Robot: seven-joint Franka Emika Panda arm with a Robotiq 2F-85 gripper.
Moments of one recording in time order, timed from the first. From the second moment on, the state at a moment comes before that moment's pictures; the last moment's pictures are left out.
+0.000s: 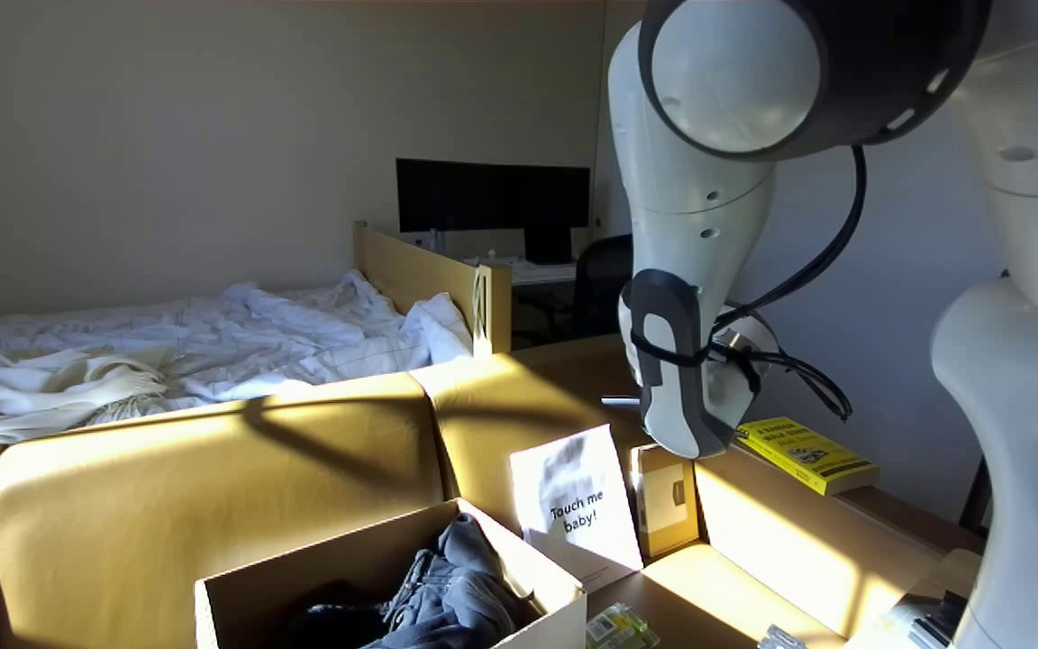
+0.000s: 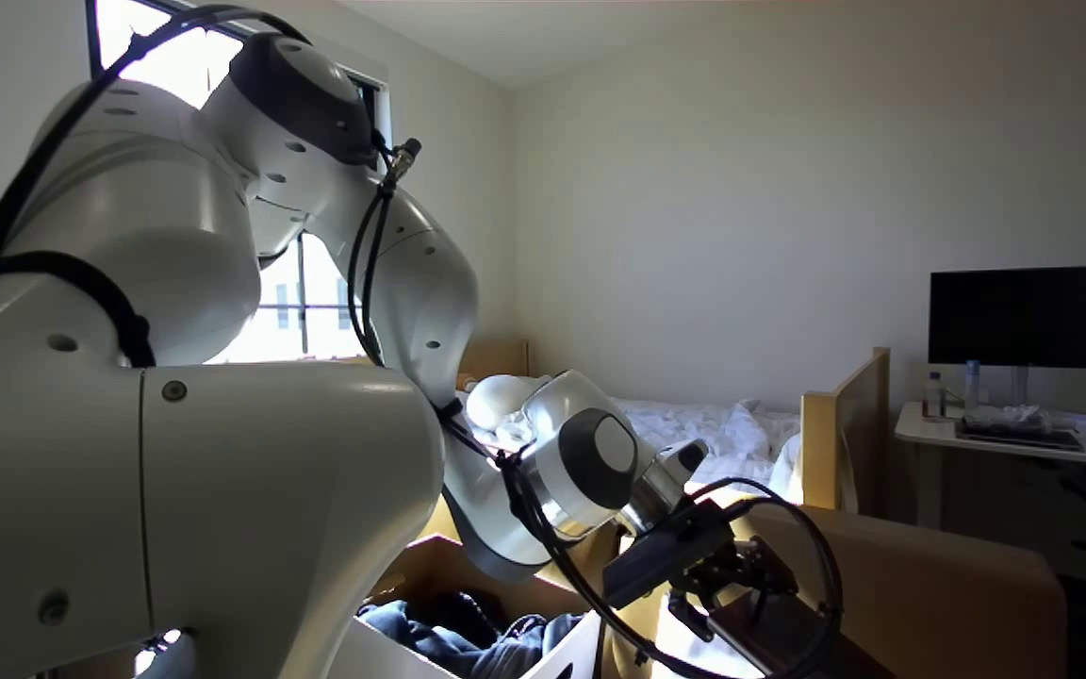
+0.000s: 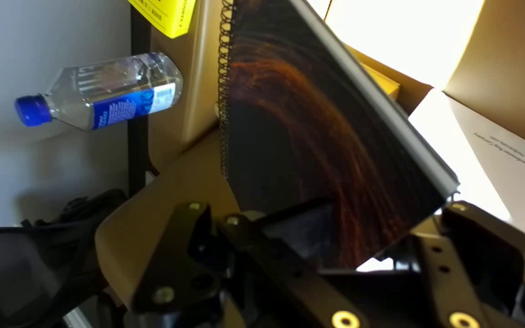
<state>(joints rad) 1.27 0.73 -1.22 -2.72 0.00 3.26 -0.08</state>
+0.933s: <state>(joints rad) 1.56 0.12 -1.47 -2.64 -0.27 2.76 -0.38</state>
